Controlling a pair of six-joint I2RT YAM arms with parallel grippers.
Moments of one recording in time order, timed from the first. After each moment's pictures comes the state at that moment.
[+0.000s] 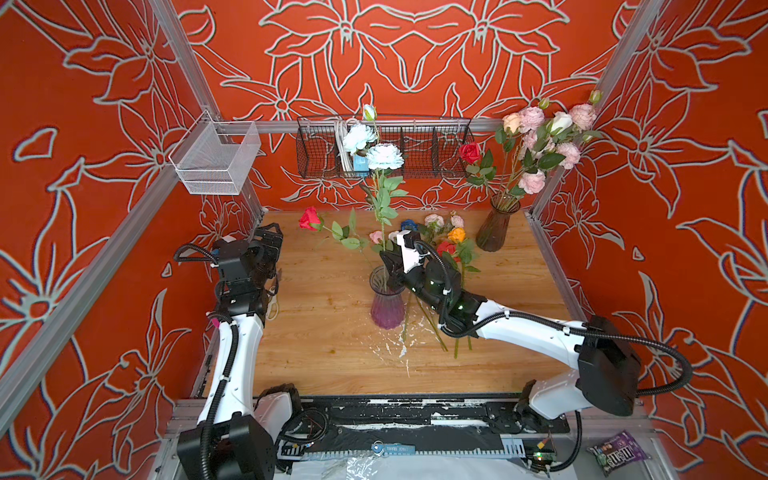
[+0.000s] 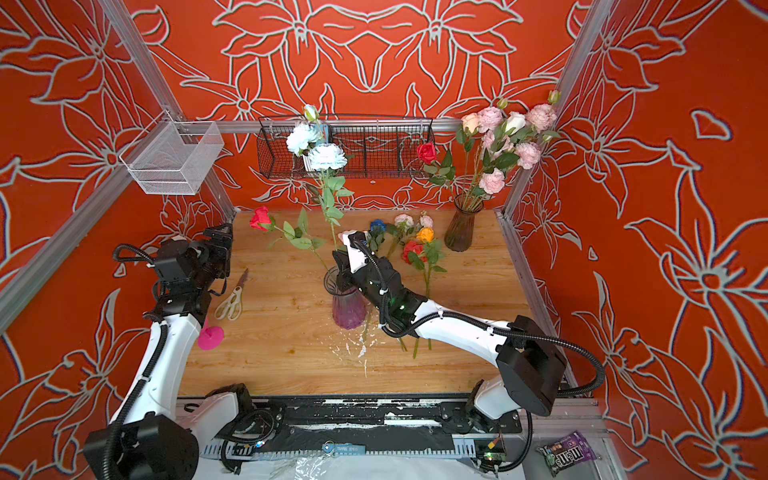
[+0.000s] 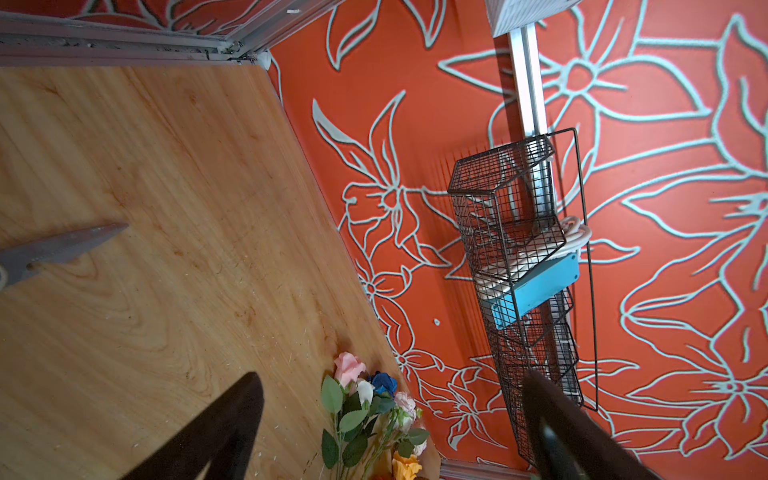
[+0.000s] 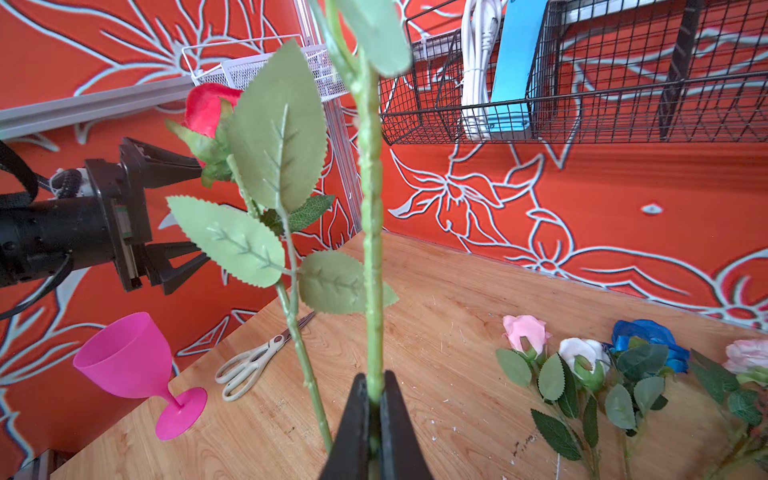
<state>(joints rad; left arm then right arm) 0.31 1.03 0.87 -0.10 0.20 -1.15 0.92 1.47 0.98 0.47 0.19 0.24</state>
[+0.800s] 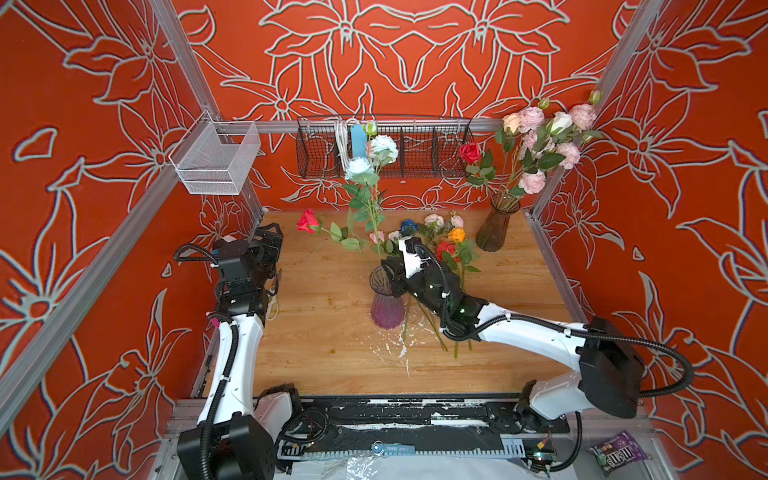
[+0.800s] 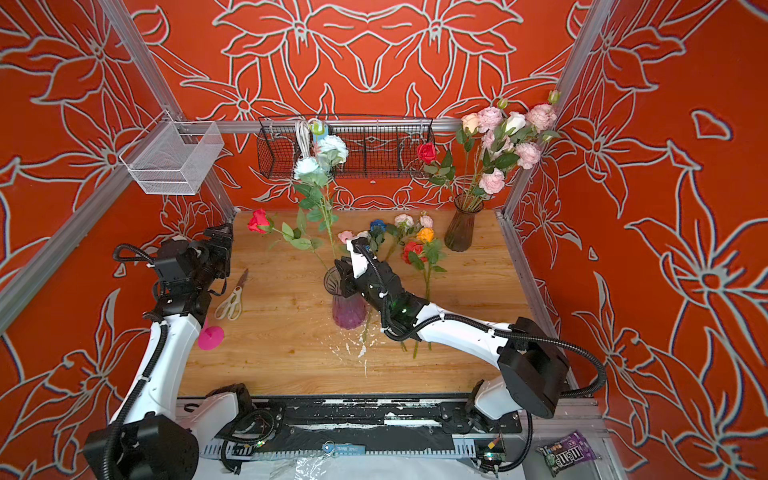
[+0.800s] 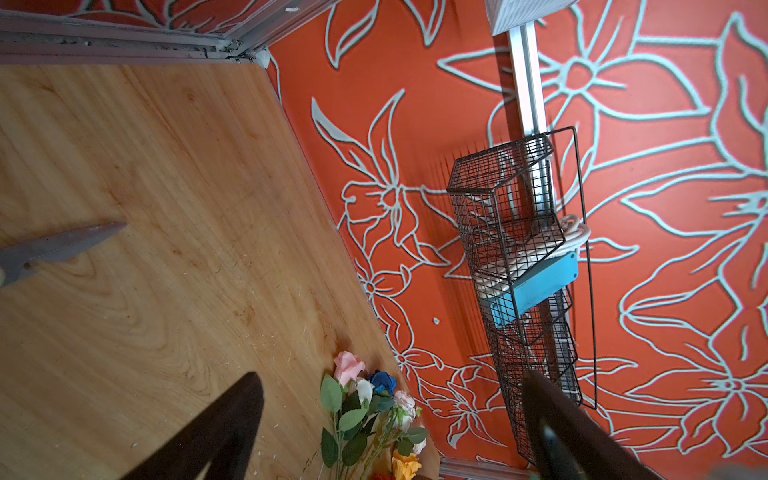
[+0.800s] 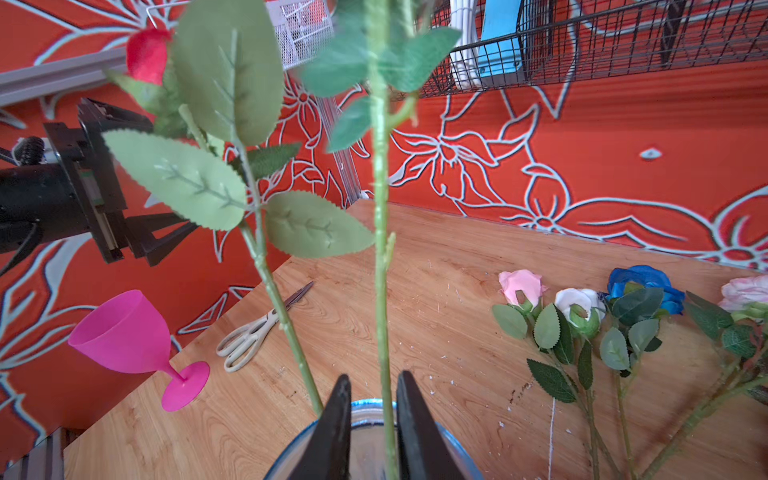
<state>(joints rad) 0.31 1.03 0.87 -0.10 0.21 -1.15 0.92 1.46 0.93 0.42 0.19 0.30</state>
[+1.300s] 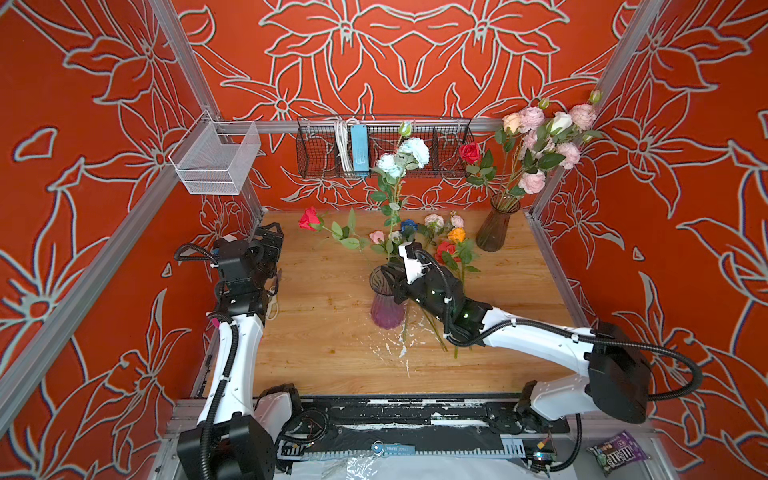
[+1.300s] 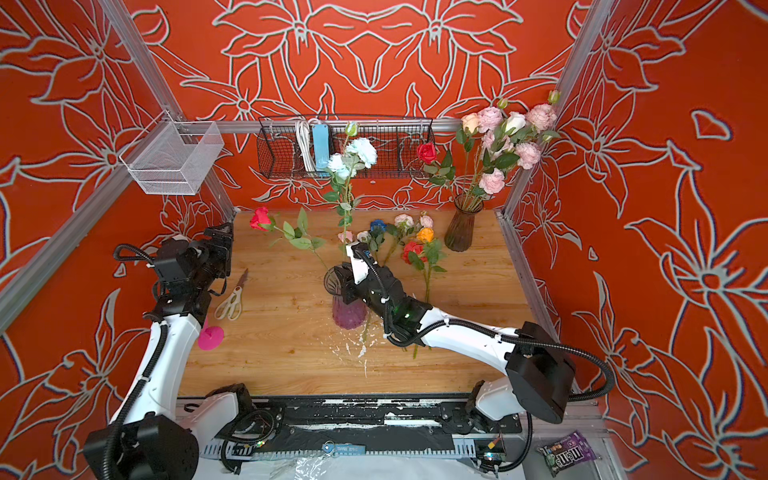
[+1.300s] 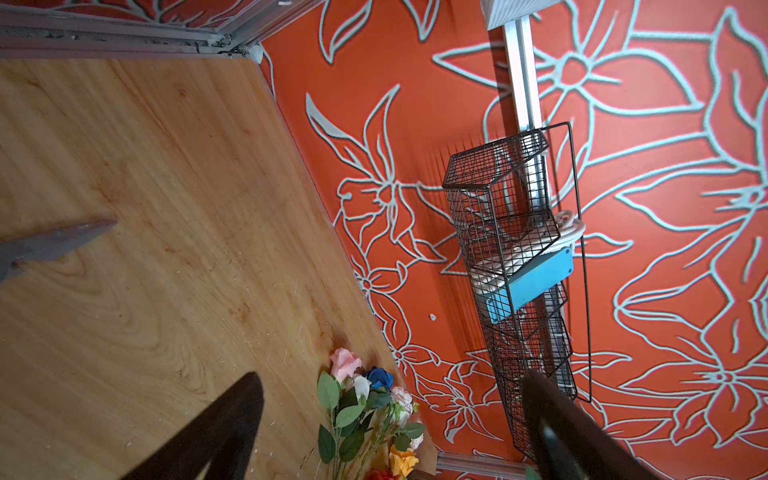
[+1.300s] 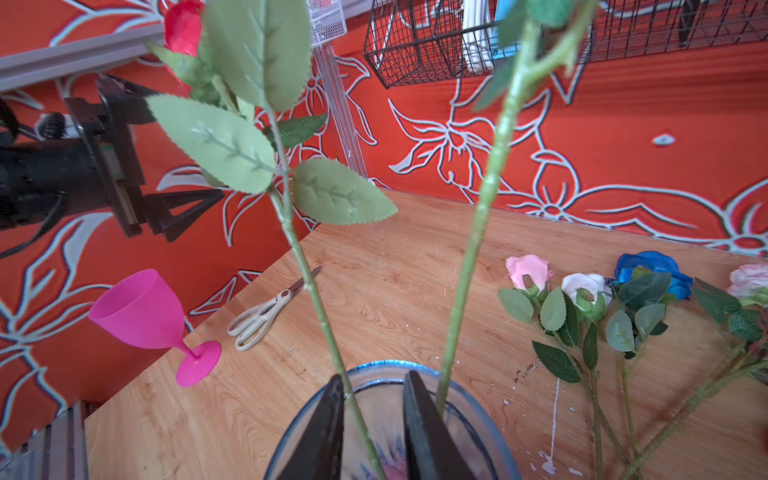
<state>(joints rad) 0.31 1.03 0.87 -0.09 0.22 -1.15 0.94 1.41 0.90 0.37 0.19 0.31</state>
